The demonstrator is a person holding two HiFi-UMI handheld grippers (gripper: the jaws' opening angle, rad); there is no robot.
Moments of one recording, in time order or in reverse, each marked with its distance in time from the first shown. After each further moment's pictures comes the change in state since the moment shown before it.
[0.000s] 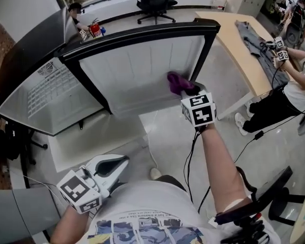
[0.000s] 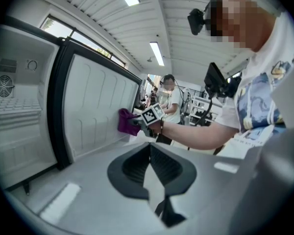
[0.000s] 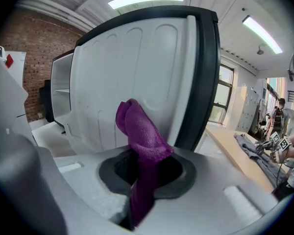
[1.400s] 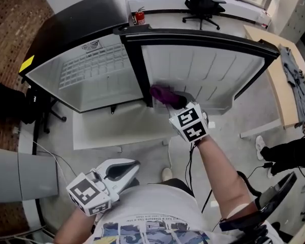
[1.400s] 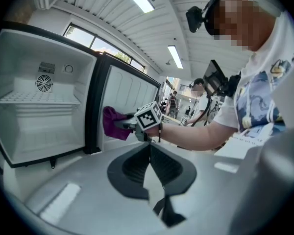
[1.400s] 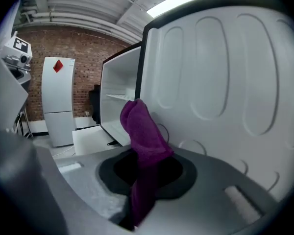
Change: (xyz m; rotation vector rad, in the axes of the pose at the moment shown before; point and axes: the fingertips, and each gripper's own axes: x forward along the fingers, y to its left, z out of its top) left arm -0.063 0.013 -0.030 -0.120 -0.027 0.210; right arm 0.032 0.229 0.061 -0.219 -0.122 0.488
